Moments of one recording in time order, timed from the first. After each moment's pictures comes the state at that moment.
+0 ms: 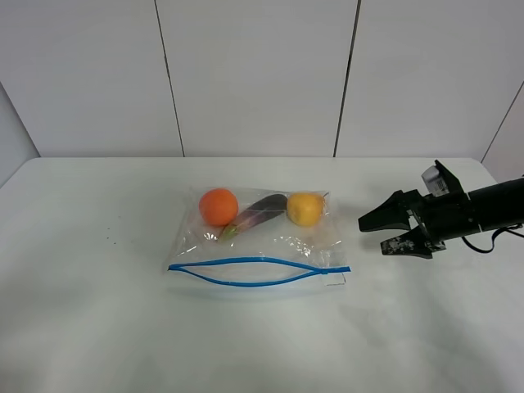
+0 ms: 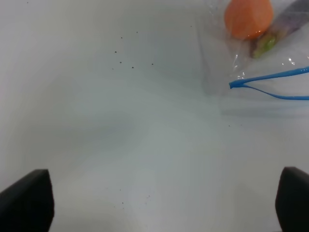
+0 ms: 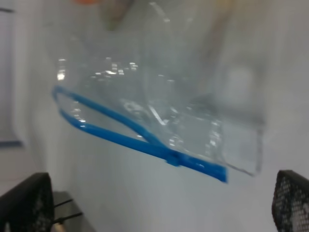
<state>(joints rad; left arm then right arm) 0.03 0.00 -0.50 -0.06 1.05 0.12 -0.21 1.95 -0.92 1.23 1.13 -1.12</state>
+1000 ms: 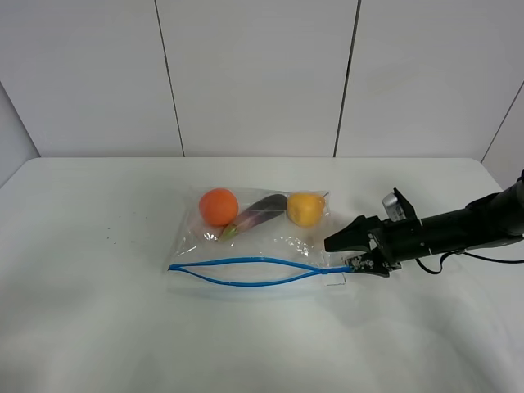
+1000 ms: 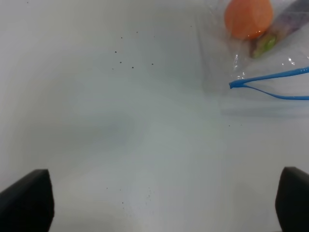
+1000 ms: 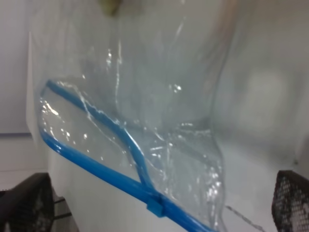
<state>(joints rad) 0.03 0.00 -0.50 -0.06 1.05 0.12 -0.09 2.15 -0.93 1.40 1.09 -1.29</state>
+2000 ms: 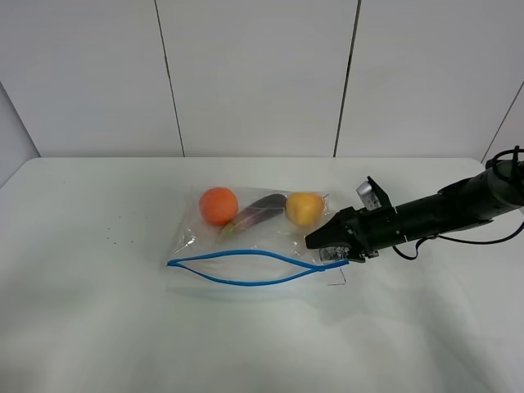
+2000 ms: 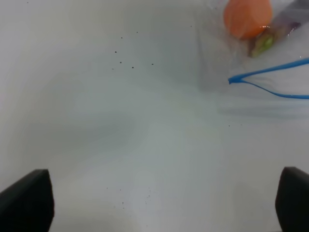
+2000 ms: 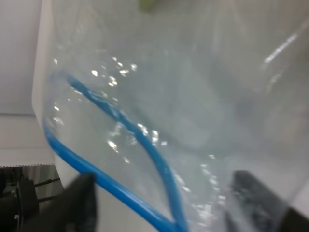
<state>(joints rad) 0.03 0.00 -0.50 -0.06 1.05 0.12 0.02 2.15 -1.02 1.39 1.09 -1.23</state>
